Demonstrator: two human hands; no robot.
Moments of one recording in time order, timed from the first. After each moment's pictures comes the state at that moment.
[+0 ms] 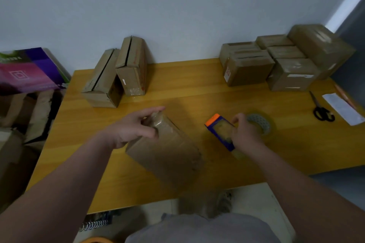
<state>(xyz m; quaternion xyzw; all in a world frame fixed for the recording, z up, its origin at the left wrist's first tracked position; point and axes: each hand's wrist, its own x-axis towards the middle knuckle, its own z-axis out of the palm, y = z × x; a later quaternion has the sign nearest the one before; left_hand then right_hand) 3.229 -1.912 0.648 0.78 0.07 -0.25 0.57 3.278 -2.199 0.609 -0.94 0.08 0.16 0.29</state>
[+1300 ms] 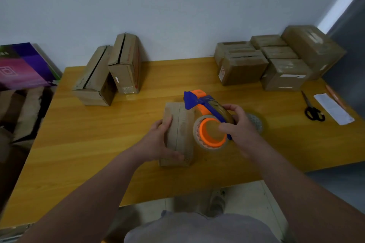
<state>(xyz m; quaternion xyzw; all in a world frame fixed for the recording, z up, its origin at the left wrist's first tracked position) 3.228 -1.967 0.586 0.89 0.03 -0.21 0.39 3.265 -2.204 0.635 -0.74 0.03 0.18 0.64</state>
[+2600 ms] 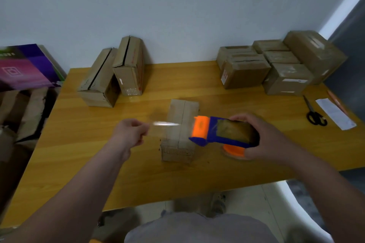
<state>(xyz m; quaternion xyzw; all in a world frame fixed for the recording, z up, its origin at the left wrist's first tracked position) 3.213 -1.943 0.633 0.72 0.33 -0.05 0.61 3.251 -2.245 0.673 -0.87 -0.20 0.21 0.40</state>
